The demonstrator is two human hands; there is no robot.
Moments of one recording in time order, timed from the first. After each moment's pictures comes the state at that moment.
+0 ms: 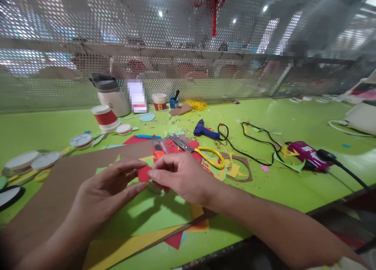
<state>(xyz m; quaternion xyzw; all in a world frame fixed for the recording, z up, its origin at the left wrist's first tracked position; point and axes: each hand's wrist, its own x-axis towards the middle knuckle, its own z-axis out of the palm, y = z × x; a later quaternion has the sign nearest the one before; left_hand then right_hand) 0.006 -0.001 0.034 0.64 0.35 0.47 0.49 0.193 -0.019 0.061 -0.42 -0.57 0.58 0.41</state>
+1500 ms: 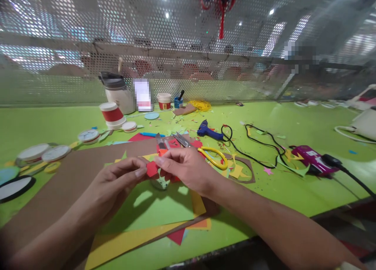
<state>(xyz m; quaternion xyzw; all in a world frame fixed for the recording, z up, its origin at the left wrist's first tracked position) 0.000 0.002 0.038 0.57 0.36 0.39 0.62 0.195 -0.009 0.054 -0.41 -0.59 0.56 0.41</state>
